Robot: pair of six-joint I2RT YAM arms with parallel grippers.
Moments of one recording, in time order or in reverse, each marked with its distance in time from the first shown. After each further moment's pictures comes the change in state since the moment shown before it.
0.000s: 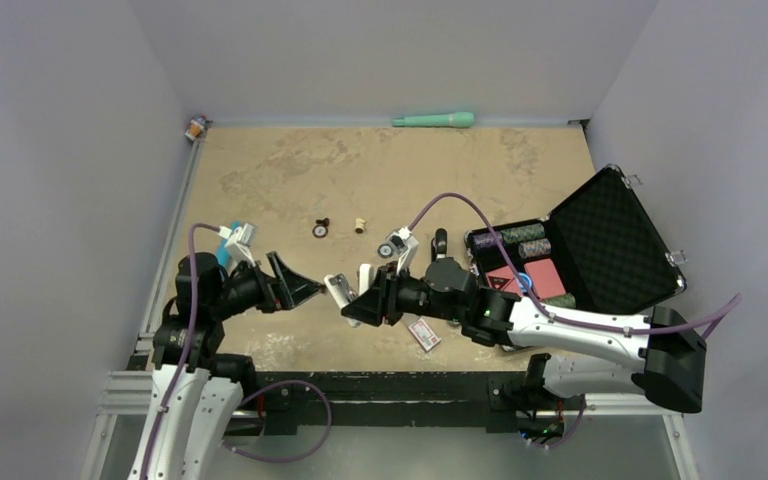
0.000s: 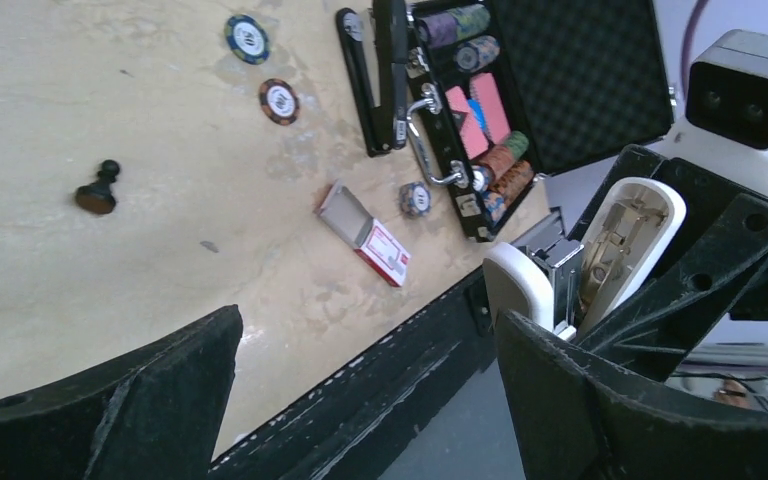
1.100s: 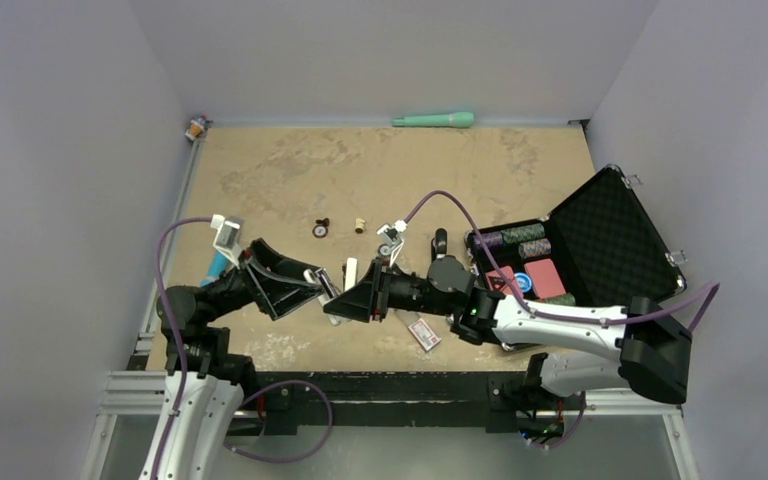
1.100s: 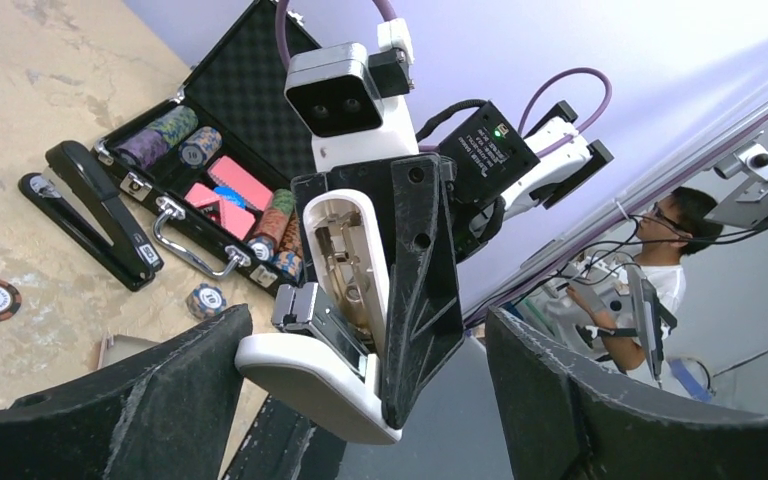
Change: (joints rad) left arm 0.000 -0.105 -0.222 1.005 0.351 -0.567; right arm 0.000 0.074 -0.017 0.348 -0.115 0.162
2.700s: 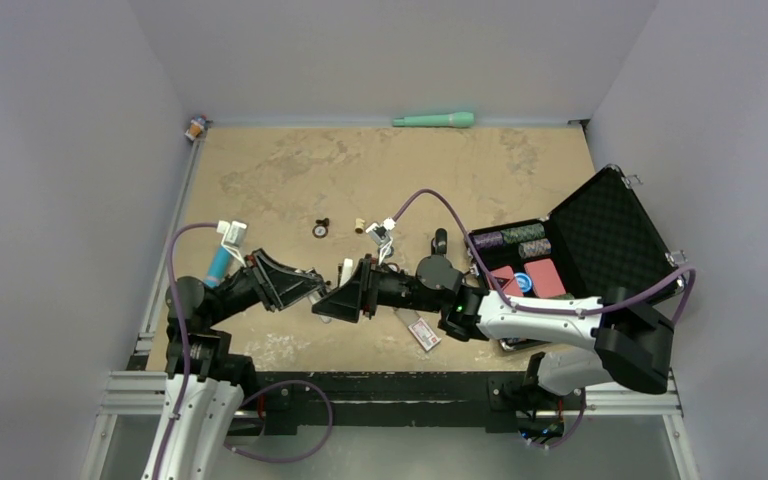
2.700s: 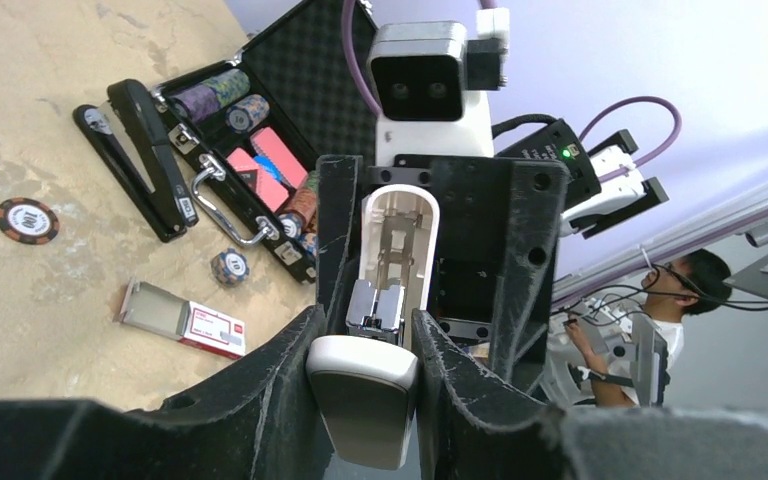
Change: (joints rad) left arm 0.000 -0.027 -0.018 -0.209 -0.069 0.047; right arm 0.000 0.117 0.033 0.121 -0.037 0.010
